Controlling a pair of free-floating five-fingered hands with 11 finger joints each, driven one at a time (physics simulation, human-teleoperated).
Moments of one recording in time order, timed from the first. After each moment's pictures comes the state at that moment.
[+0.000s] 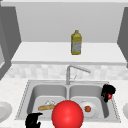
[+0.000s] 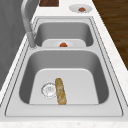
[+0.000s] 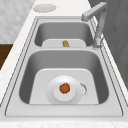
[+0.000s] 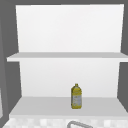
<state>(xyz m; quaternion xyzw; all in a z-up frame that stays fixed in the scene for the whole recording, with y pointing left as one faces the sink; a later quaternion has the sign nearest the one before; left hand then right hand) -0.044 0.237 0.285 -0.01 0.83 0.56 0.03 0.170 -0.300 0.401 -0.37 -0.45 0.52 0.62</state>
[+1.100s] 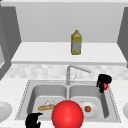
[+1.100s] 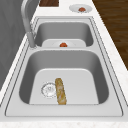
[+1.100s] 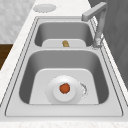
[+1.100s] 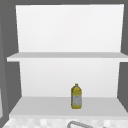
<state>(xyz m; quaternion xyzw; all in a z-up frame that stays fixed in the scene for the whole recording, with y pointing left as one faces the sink) -0.044 0.237 0.285 -0.01 0.83 0.56 0.03 0.154 -0.250 0.515 -0.36 -0.44 0.53 0.63</state>
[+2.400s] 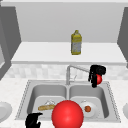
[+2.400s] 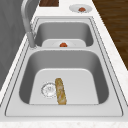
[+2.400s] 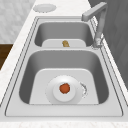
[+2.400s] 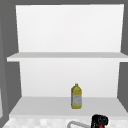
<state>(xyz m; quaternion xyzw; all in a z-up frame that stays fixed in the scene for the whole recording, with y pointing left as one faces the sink) -0.044 0.237 0.285 -0.01 0.83 0.56 0.03 0.037 -0.166 0.683 -0.33 -0.41 0.56 0.64</state>
